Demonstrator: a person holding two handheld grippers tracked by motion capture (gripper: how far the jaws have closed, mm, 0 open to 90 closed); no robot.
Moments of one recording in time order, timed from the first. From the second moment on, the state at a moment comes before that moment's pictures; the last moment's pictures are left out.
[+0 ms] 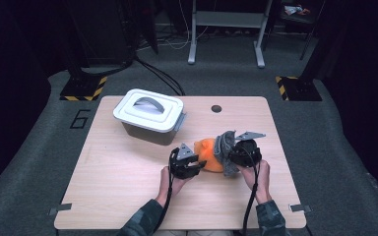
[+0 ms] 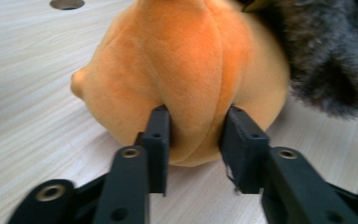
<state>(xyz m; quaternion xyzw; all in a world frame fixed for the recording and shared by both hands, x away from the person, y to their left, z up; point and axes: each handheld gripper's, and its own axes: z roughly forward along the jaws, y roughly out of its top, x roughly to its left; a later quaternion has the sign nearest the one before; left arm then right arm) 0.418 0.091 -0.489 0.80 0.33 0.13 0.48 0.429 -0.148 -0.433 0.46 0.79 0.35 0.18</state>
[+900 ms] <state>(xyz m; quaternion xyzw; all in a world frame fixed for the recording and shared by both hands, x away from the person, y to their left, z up) 0.418 0.084 -0.490 0.81 0.32 0.16 0.48 0.424 -0.161 -0.423 0.47 0.77 0.39 0.21</state>
